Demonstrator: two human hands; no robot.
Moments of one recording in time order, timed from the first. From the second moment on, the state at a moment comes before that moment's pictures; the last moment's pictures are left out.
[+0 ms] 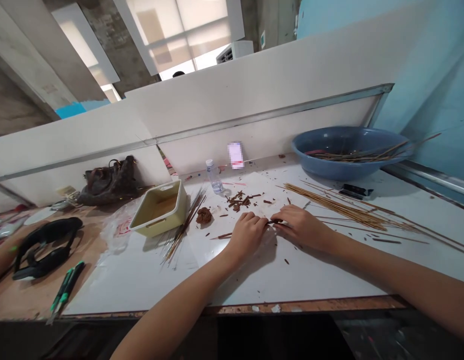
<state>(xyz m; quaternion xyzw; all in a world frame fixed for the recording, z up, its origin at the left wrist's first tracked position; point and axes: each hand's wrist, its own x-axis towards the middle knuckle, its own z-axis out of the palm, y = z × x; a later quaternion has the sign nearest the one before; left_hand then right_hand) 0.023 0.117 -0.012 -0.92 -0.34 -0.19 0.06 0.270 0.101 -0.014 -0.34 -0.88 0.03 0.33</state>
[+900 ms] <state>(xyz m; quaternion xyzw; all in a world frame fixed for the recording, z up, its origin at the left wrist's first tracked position) 0.026 0.118 -0.020 -0.90 -0.31 -0.31 0.04 0.265 0.097 -0.012 -0.31 -0.86 -0.06 0.40</state>
